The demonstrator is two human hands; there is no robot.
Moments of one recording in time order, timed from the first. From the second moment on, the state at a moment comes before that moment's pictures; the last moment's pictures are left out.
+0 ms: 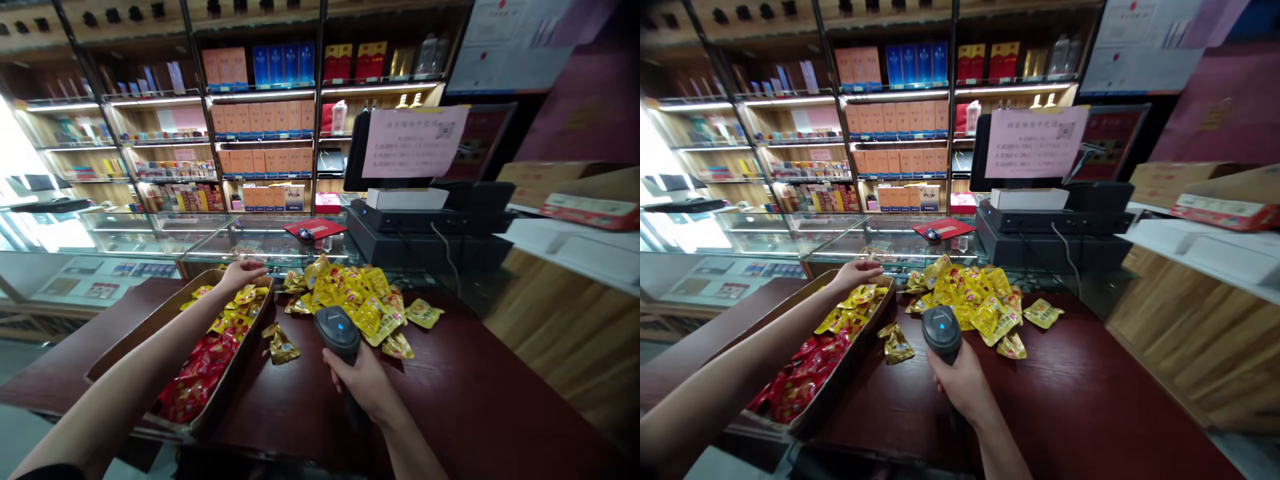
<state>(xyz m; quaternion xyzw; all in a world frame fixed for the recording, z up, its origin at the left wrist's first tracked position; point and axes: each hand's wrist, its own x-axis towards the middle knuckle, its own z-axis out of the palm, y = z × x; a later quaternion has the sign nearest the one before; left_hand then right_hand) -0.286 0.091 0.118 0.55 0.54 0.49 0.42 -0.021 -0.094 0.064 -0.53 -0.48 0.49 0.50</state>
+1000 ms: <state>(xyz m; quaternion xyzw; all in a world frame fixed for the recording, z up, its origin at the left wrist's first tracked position) -0.031 0.052 0.035 0.86 0.50 0.10 0.09 0.086 -0.141 0.035 -0.63 -0.39 0.41 0.52</state>
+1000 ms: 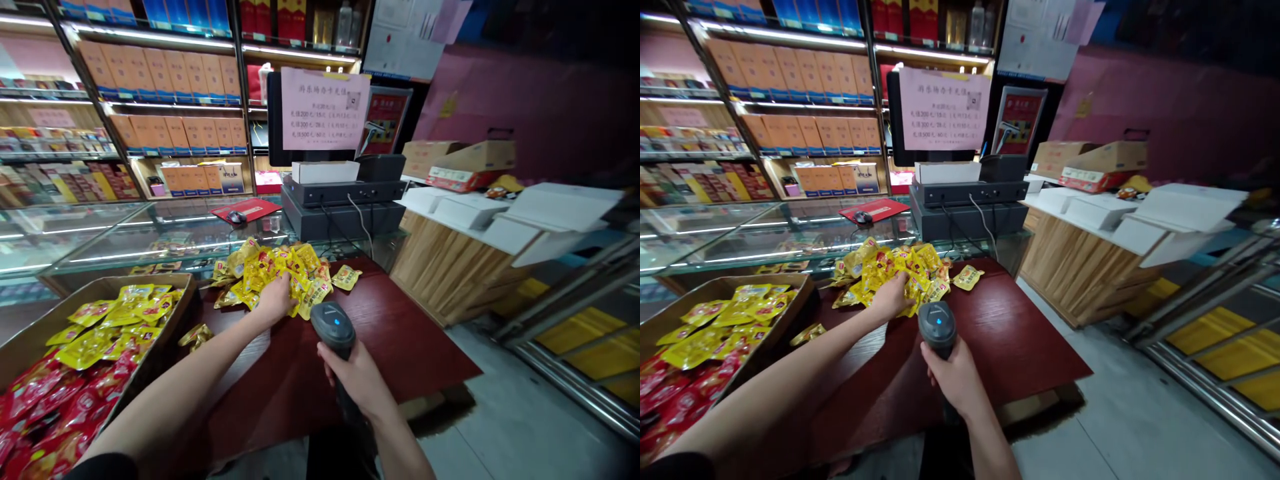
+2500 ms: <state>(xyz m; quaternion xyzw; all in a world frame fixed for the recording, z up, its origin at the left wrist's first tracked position) -0.166 0.041 0.028 0.54 0.37 0.20 0.73 -0.002 -0.130 0.047 -0.58 -0.47 0.47 0.47</state>
